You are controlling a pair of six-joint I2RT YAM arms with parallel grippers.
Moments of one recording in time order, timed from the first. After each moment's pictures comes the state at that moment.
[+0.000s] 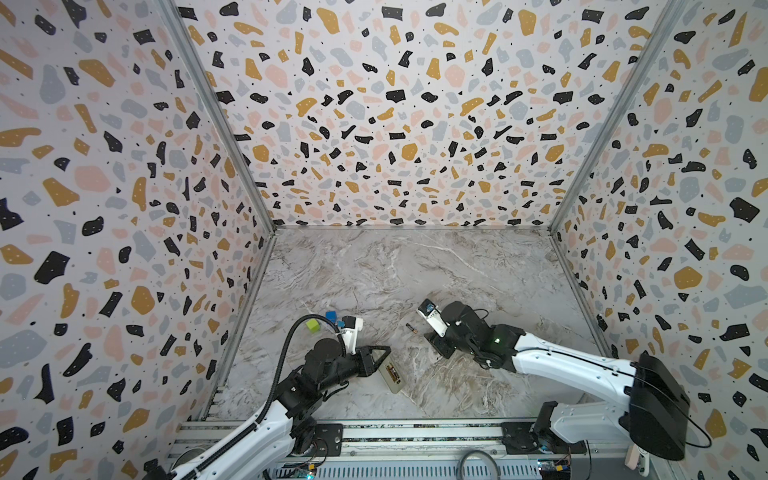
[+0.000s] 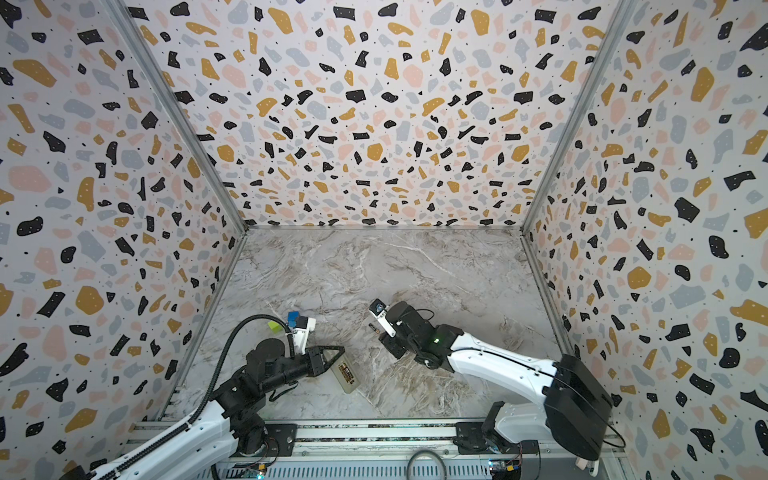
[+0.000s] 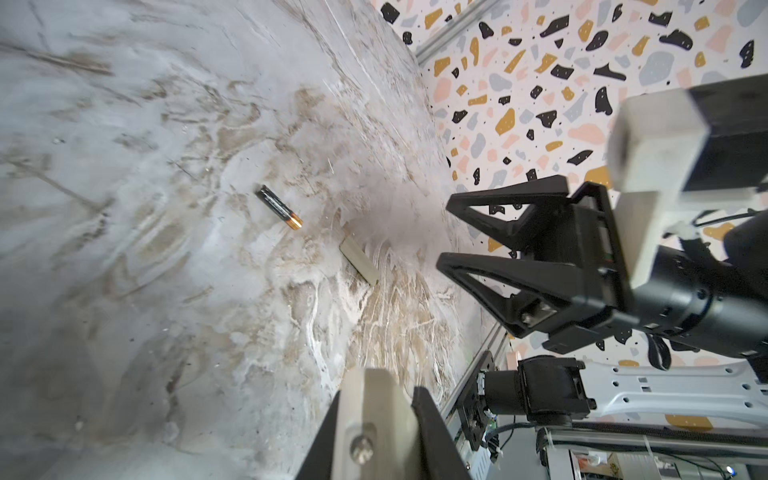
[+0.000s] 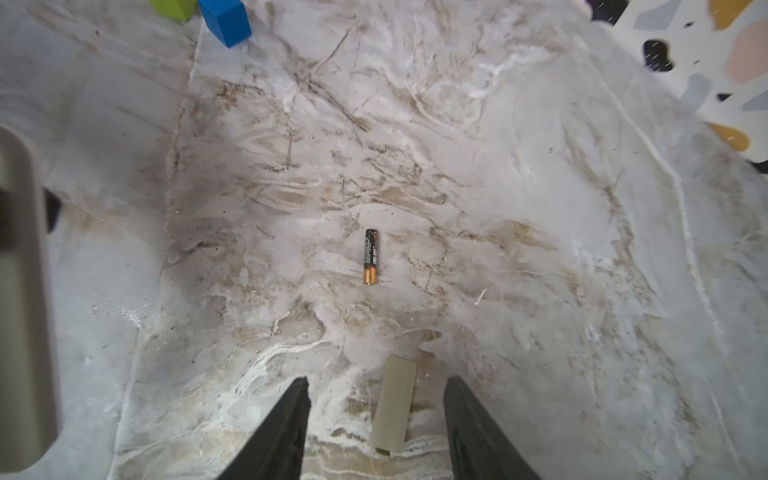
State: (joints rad) left arm -0.63 0.59 0.16 0.07 0.36 -0.89; right arm 0.95 1.37 0.86 -0.30 0.13 -0.04
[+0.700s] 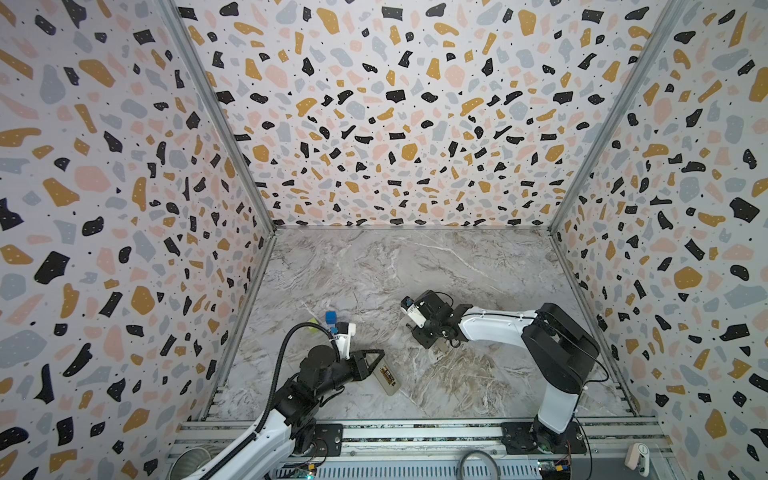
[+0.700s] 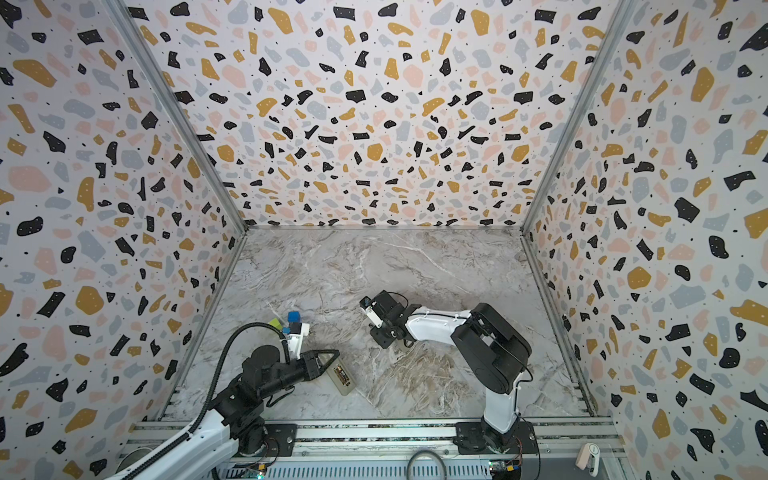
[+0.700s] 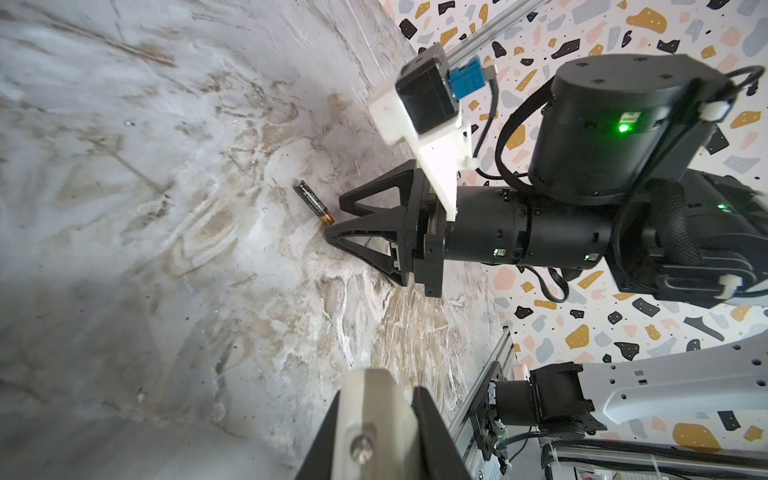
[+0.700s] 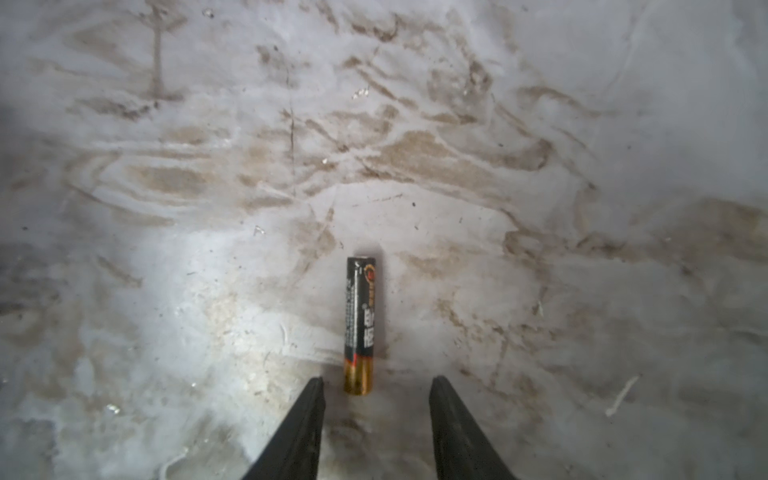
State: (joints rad) left arm -0.57 0.52 0.07 0.10 0.38 -0.91; right arm 0.85 1.83 1.05 -0.25 -0.01 -0.04
